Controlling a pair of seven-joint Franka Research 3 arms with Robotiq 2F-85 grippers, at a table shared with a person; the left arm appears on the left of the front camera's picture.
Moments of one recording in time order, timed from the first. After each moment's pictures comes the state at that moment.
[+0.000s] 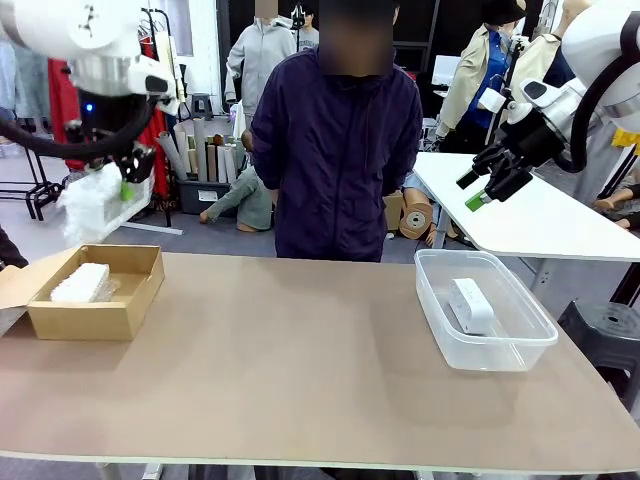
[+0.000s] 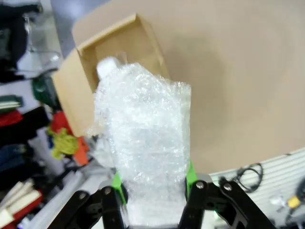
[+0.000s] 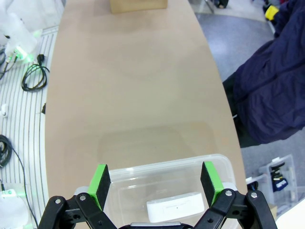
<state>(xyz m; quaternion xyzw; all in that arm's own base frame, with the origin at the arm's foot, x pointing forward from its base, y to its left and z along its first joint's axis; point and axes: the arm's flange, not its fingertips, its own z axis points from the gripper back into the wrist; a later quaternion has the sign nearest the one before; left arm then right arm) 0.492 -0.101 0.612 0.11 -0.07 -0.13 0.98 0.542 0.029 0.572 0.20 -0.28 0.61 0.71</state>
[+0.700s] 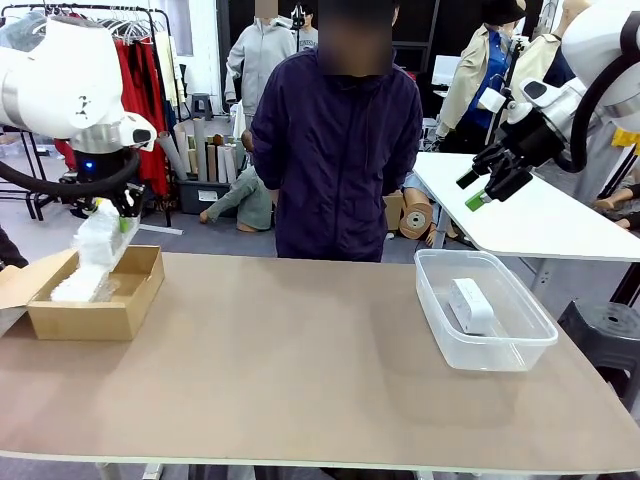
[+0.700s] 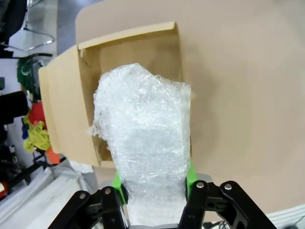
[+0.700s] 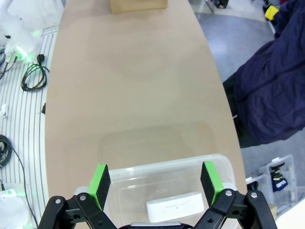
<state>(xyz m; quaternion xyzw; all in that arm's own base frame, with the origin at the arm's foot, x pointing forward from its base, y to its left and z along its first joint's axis) 0.547 -0.048 0.522 0.08 -0.10 -0.02 0.99 0.542 0.029 0.572 0.20 -0.28 0.61 0.71</state>
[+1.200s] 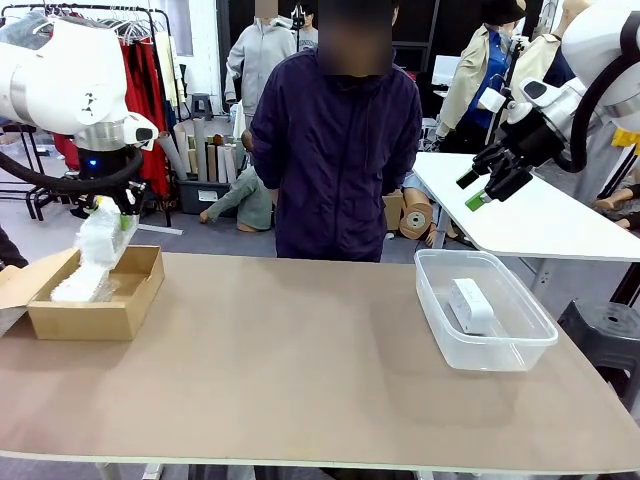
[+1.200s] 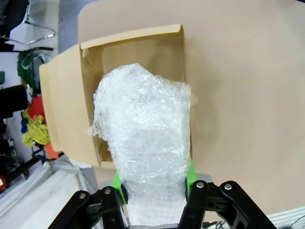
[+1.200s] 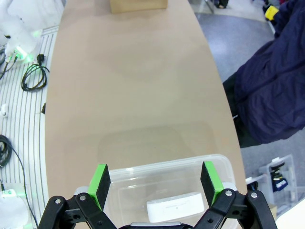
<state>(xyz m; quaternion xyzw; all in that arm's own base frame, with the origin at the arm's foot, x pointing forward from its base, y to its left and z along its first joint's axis) 0.559 -0.048 0.522 0.08 -0.09 -0.01 0.99 0.542 0.029 0.572 0.20 -0.28 0.61 0.71</state>
